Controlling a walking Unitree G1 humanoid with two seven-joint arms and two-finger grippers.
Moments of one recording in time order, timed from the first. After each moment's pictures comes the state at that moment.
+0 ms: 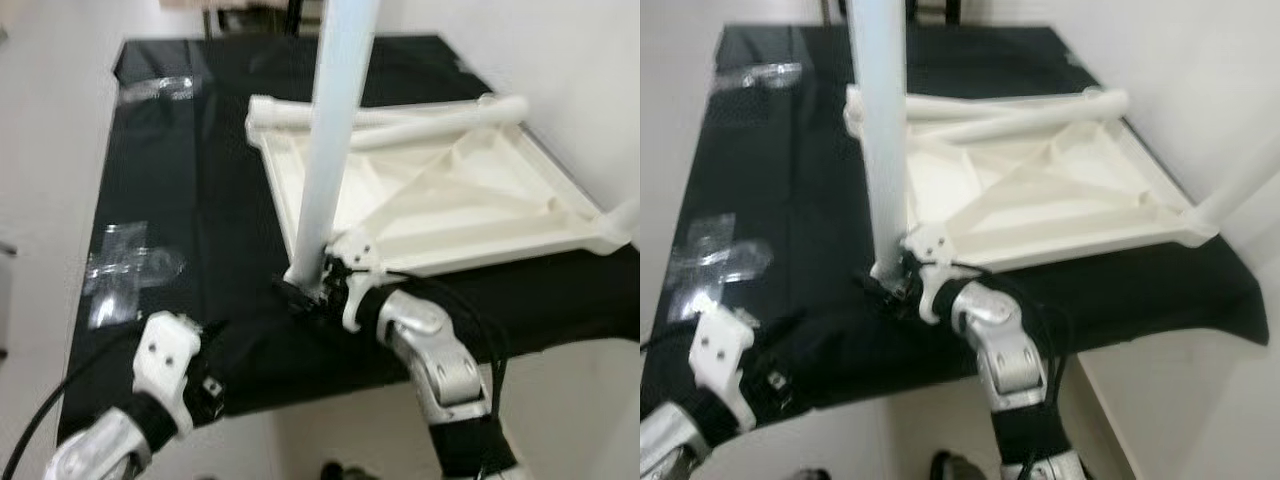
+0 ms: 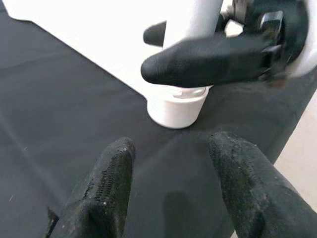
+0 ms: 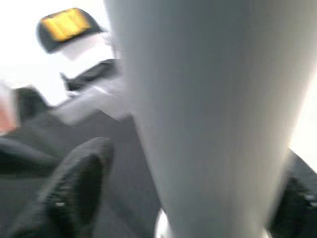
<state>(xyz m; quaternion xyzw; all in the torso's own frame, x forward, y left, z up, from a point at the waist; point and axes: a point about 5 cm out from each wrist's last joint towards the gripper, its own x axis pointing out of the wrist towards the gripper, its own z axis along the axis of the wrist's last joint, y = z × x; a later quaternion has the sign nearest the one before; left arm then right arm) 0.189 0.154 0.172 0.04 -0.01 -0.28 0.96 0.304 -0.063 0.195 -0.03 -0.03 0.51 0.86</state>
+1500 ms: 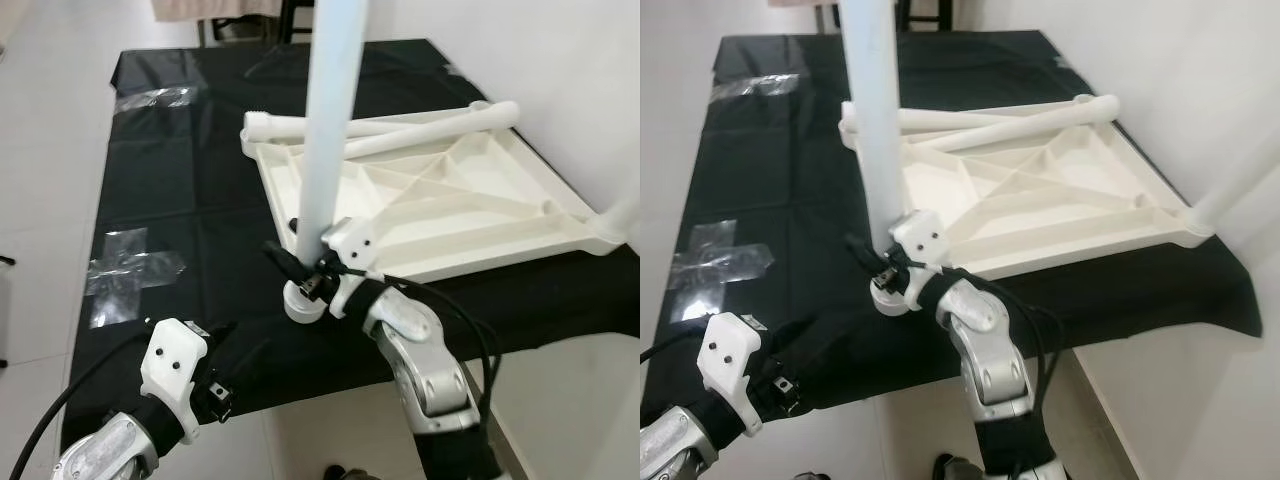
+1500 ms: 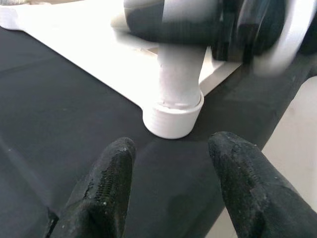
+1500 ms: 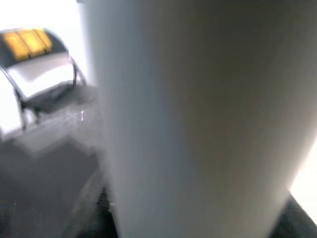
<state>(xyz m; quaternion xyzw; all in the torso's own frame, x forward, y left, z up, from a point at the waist) 0.186 0.152 0.171 0.04 -0.01 -0.28 0.96 0.305 -0.052 0.175 -0.05 -0.04 0.41 0.91</state>
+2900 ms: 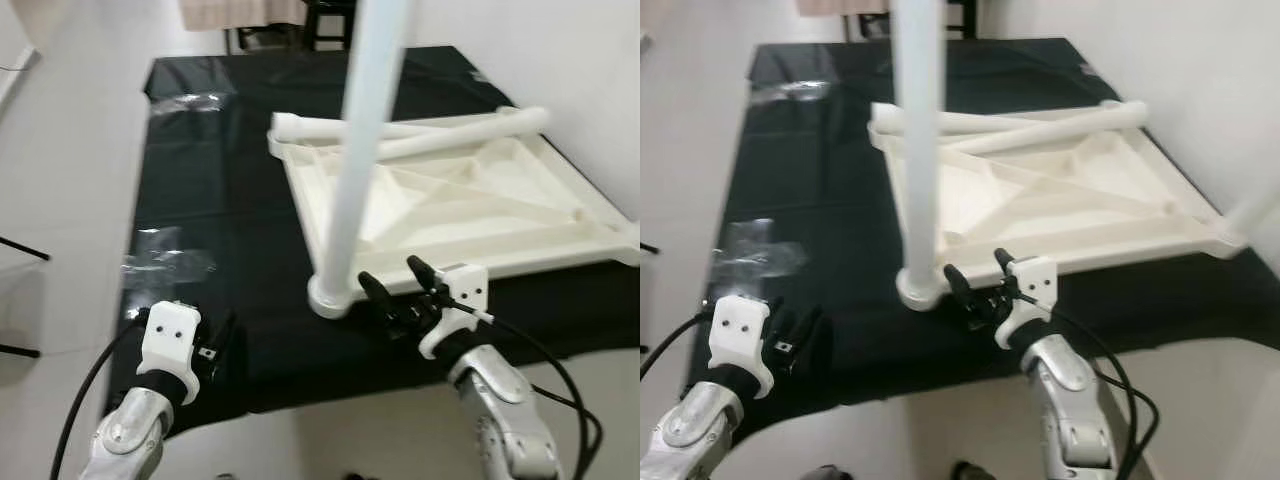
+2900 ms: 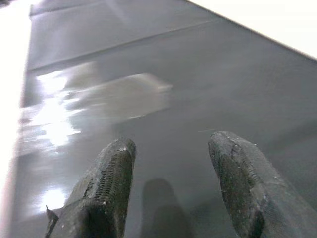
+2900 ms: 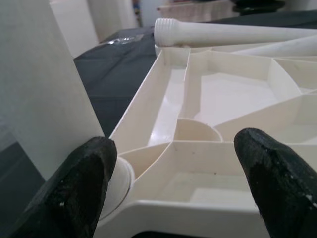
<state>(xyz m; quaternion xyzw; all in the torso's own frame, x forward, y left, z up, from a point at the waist) 0.231 0.174 0.138 0.08 0.00 -0.08 0.99 0.272 -0.158 0.151 0.03 -0.05 0.18 0.98</state>
